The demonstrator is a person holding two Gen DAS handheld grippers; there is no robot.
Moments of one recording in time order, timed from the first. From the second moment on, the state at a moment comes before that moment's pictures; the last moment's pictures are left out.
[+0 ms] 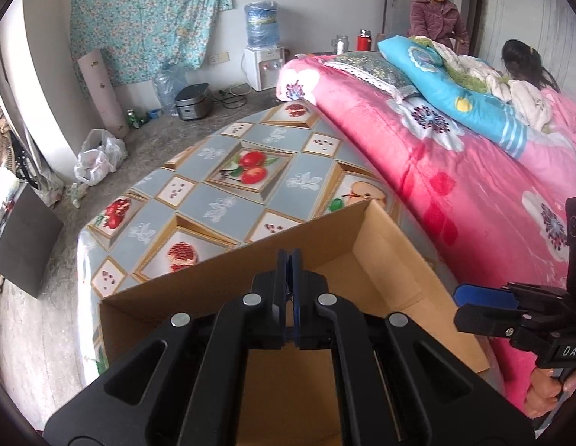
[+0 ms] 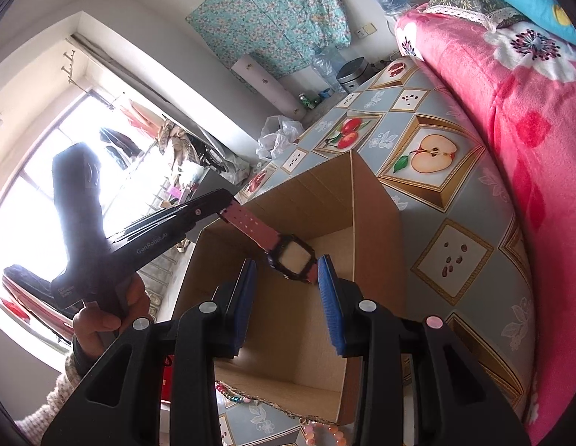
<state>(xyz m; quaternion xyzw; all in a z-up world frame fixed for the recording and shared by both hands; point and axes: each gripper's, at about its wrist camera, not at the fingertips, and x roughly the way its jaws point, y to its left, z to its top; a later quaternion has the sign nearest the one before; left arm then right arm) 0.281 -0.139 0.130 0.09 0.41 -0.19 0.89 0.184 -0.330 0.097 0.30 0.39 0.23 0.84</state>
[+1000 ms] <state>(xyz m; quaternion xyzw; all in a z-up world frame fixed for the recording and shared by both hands) 0.124 0.043 0.135 -0.01 0.29 -0.14 0.95 0.244 -0.193 0.067 -0.01 0.61 0.22 0.76</state>
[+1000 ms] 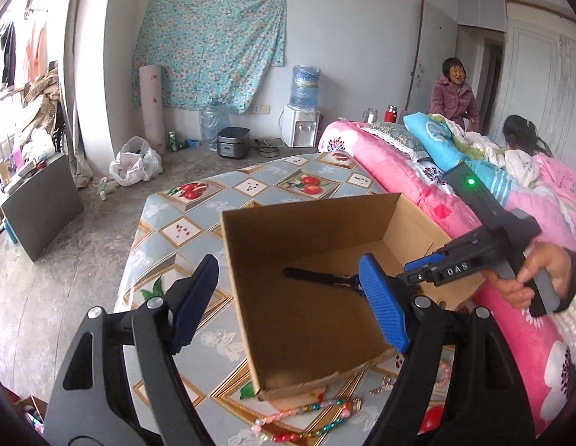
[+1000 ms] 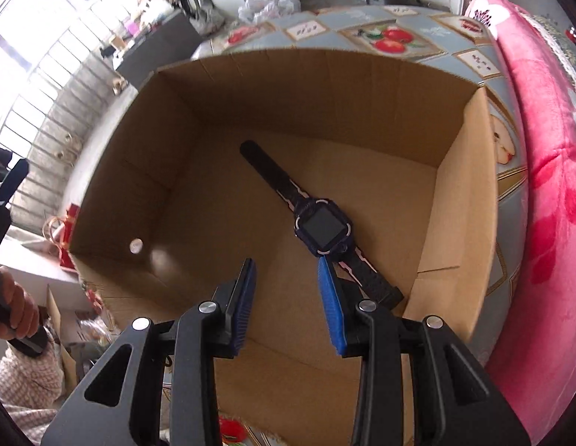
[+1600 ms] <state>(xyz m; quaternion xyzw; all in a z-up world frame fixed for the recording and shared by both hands) 0.088 0.172 0.037 -0.13 0.34 -0.10 0.93 0.289 -0.130 0.003 -0.24 0.69 0.18 0.67</state>
